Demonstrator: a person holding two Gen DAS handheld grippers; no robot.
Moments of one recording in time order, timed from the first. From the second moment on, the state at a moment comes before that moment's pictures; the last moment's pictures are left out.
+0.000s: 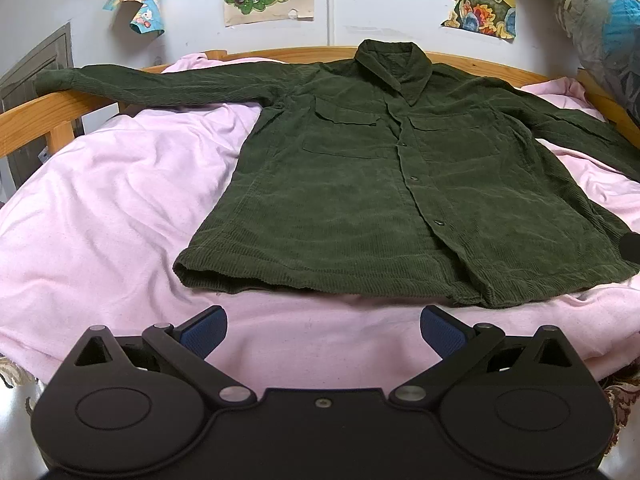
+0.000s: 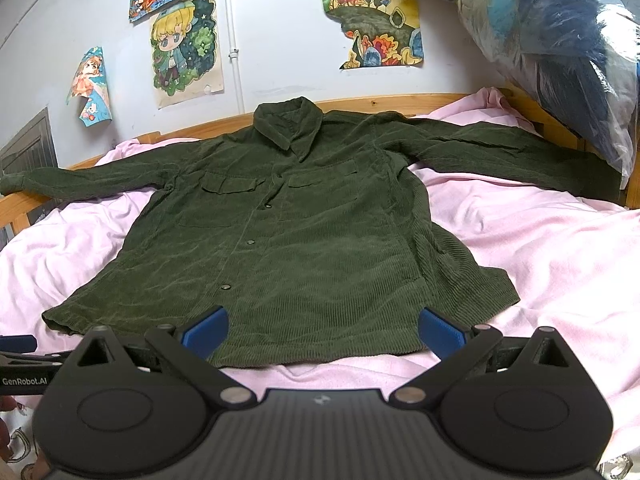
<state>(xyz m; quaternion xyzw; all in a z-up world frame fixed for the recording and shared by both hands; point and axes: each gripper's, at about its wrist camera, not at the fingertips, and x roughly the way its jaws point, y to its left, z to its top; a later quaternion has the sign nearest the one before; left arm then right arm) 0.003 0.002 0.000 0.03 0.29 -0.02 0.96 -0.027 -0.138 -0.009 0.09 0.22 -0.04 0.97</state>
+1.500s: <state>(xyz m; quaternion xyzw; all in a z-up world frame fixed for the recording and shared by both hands) 0.006 0.002 -0.002 0.03 0.30 -0.02 0.95 -0.023 -0.142 -0.014 0.10 0.24 -0.05 0.97</state>
